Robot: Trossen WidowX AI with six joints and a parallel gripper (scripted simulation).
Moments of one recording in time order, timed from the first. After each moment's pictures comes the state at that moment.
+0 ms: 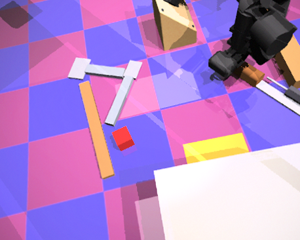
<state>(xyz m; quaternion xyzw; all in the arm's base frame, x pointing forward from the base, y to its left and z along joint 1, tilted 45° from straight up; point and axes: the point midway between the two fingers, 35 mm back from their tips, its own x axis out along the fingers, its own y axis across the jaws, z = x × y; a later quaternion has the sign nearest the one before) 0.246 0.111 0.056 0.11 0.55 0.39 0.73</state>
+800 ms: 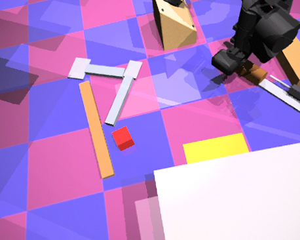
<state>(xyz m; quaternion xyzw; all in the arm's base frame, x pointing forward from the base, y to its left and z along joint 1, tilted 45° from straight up) 0.244 0.118 0.062 0.11 0.55 0.39 0.73</state>
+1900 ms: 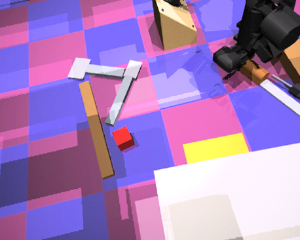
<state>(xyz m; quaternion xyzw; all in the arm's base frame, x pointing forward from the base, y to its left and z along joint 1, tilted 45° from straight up) 0.243 0.125 0.068 0.15 0.56 0.37 0.73</state>
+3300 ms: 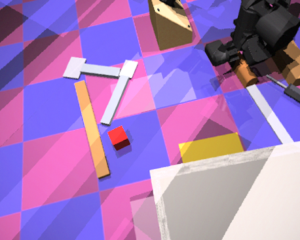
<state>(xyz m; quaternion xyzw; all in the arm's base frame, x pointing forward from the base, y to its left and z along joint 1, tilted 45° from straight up) 0.243 0.125 0.069 0.27 0.62 0.27 0.69</state>
